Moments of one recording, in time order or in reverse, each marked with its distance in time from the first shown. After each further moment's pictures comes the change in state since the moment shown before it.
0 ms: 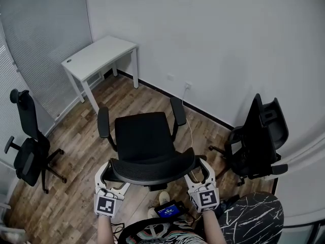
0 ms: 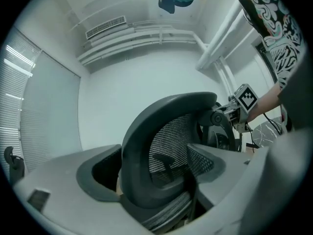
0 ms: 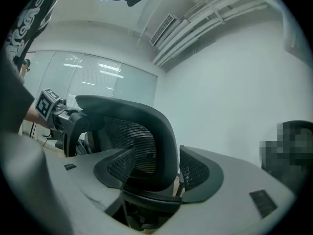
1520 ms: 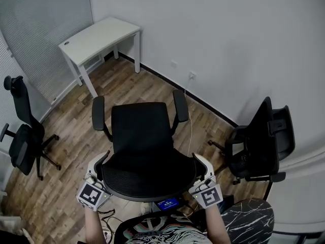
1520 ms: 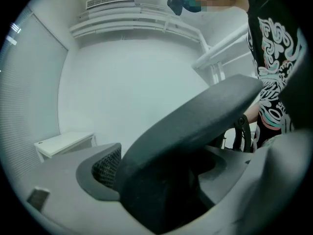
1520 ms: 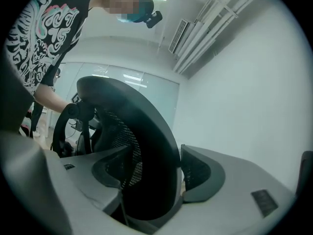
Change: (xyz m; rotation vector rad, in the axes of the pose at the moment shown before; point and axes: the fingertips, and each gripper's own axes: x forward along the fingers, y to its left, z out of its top) left arm 0.056 0.012 0.001 -0.092 0.113 -0.237; right arm 0.054 -0.002 -0.005 -0.069 -0.064 0.304
